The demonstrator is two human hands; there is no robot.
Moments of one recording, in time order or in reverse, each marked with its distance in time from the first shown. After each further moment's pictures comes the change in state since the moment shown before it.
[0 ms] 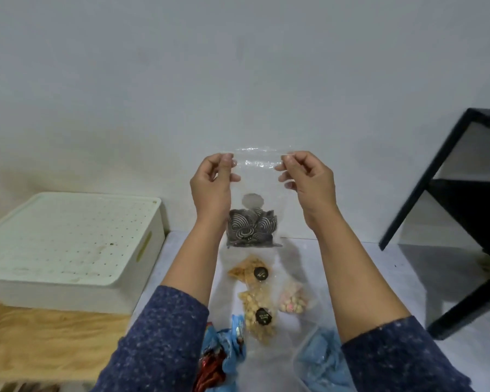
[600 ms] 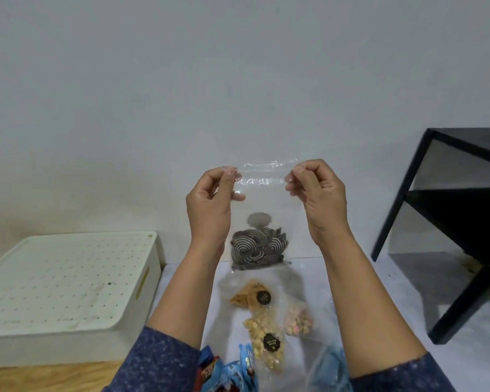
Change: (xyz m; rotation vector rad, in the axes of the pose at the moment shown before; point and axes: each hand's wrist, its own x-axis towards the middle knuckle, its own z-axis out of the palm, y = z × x) left_hand -0.017 0.056 -0.006 -0.019 -0.132 0.126; right_hand -0.021 -0.041 0.006 0.139 0.125 -0.186
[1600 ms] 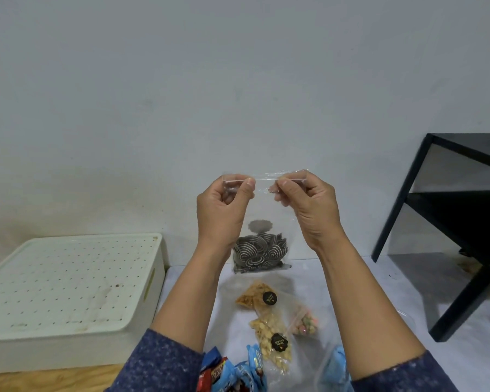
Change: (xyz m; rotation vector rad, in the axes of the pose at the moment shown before) left_hand -0.001 0.009 -0.017 0.040 -0.121 0.064; right_hand -0.016 0.002 0.029 0.052 -0.137 0.004
